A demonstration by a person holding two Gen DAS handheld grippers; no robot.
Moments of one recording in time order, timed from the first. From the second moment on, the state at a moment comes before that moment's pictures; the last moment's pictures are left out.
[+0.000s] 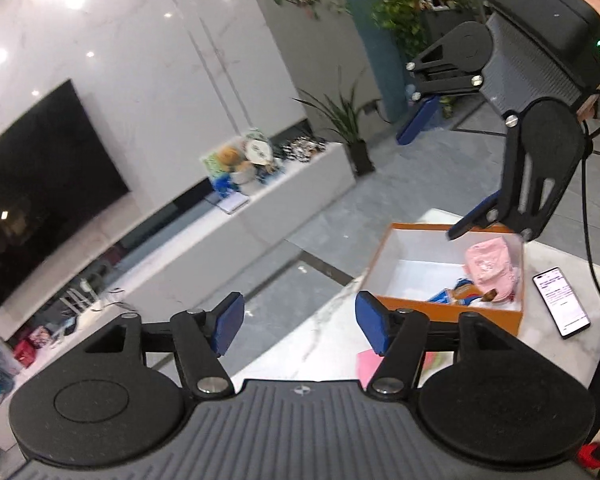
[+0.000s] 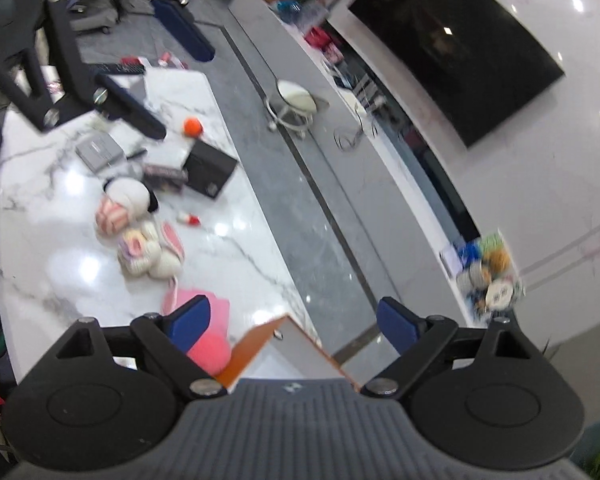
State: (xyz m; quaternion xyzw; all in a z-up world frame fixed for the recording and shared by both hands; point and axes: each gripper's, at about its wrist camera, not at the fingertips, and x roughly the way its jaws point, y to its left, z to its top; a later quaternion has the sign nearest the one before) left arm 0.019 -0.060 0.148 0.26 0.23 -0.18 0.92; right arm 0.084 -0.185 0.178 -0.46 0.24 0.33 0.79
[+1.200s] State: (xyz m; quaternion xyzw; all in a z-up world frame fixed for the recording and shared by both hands) left arm 0.059 0.089 -0.010 0.14 0.41 -0.18 0.88; right arm 0.137 -0.023 0.025 -0.46 0.35 0.44 0.69
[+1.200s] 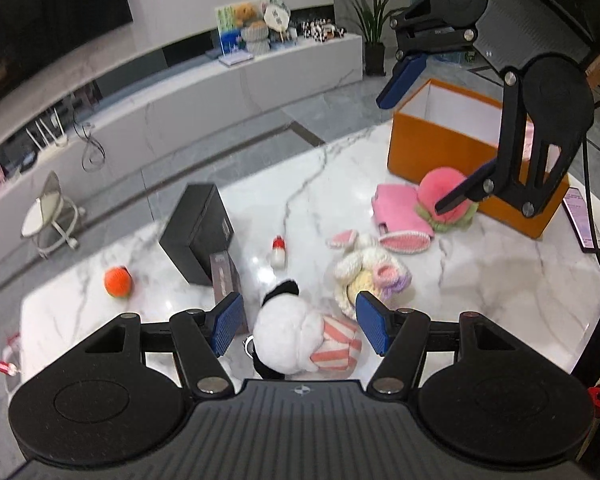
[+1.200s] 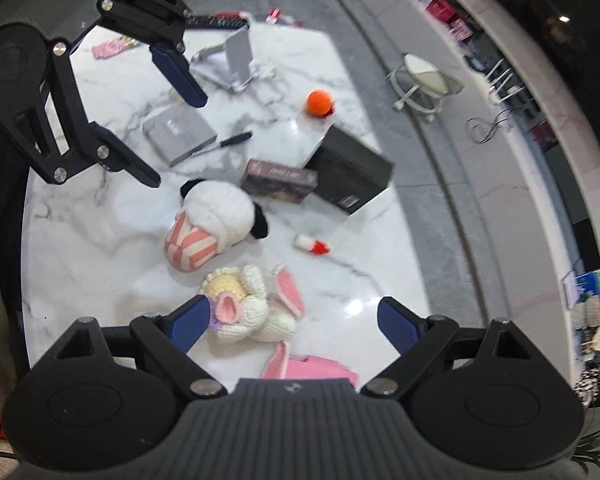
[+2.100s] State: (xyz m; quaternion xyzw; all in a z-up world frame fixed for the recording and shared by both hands) left arm 0.127 0.100 -0.110 0.07 0.50 -0.21 0.84; right arm 0.186 0.015 -0.118 -0.45 0.45 0.50 0.59
